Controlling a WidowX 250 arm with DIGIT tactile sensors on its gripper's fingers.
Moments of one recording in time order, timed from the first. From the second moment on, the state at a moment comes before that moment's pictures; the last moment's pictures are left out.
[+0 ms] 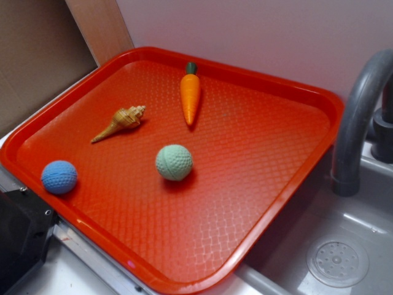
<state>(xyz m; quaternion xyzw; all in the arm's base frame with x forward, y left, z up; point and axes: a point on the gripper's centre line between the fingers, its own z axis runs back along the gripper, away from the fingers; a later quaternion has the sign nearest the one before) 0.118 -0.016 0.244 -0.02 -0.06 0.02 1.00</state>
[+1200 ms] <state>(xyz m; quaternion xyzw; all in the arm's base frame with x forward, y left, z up) 0.113 0.016 0.049 -0.02 -0.04 -0.01 1.00</state>
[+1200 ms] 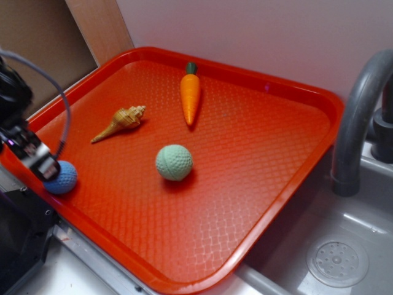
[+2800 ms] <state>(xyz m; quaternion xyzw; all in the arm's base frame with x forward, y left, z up) 0.186 -0.013 0.246 0.07 -0.06 0.03 0.99</state>
